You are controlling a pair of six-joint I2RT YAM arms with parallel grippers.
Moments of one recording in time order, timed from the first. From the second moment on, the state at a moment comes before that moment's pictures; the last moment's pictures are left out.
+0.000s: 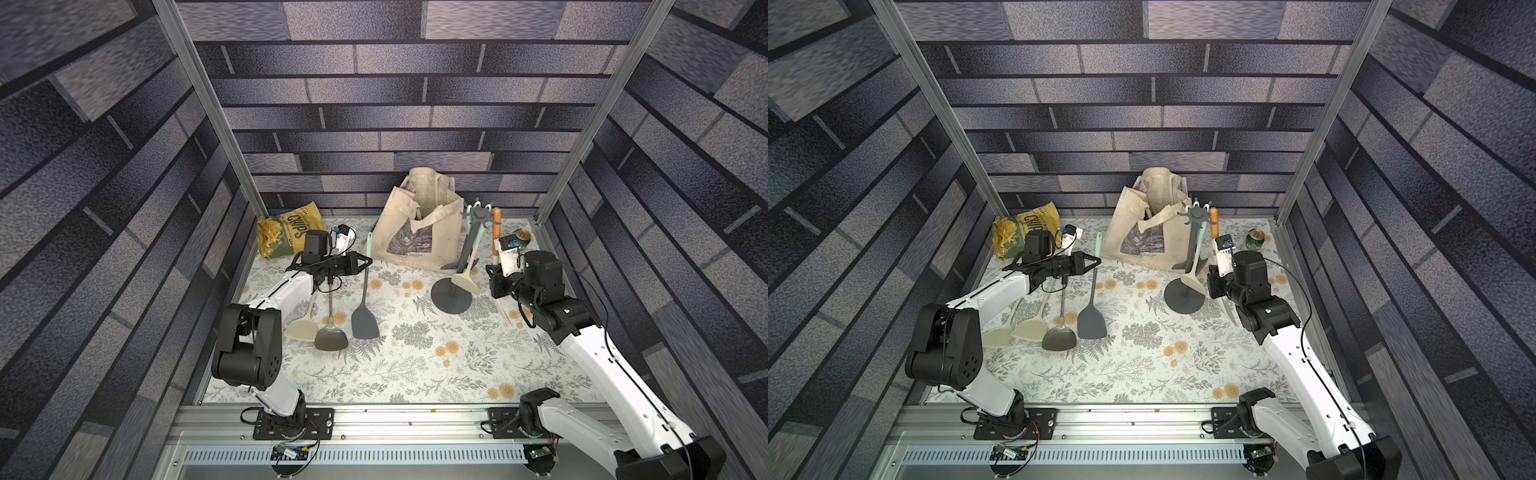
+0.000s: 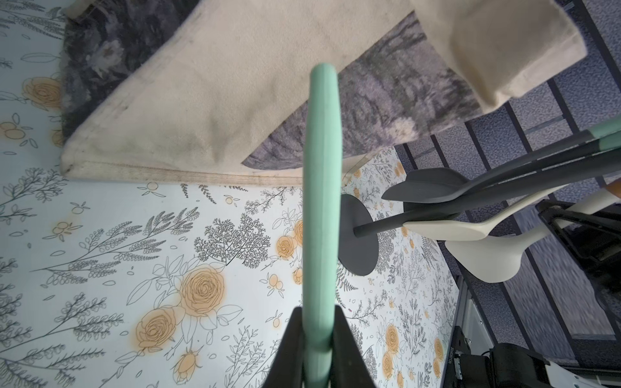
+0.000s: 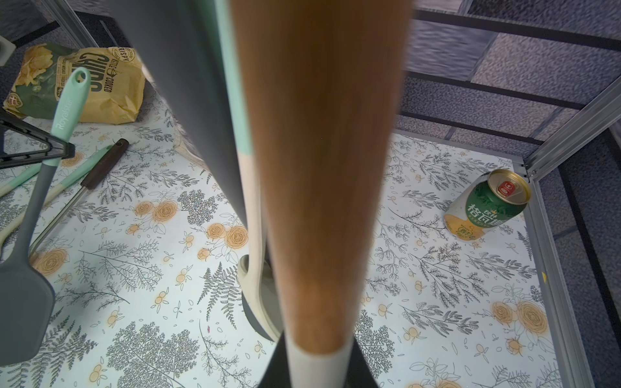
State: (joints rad) left arm -0.14 1.62 1.02 -0.02 0.81 -0.33; right arm 0.31 0.97 0.92 -0.48 -0.02 -0.03
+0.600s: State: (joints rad) left arm -0.13 1.75 0.94 0.09 0.73 -0.38; right arm 0.31 0.97 0.92 -0.48 -0.02 -0.03
